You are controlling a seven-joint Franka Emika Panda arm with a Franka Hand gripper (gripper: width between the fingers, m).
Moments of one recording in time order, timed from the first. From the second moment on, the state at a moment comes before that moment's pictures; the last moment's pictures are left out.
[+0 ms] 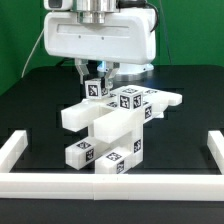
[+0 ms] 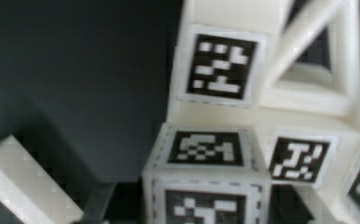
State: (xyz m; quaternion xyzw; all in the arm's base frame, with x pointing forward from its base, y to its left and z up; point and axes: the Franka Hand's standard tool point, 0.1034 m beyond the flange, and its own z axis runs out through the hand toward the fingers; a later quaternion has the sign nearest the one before) arm 0.530 -0.062 0.122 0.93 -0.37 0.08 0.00
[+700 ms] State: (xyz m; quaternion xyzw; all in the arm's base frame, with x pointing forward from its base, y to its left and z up) arm 0.530 -0.062 0.122 0.86 -0.50 0.07 -0.01
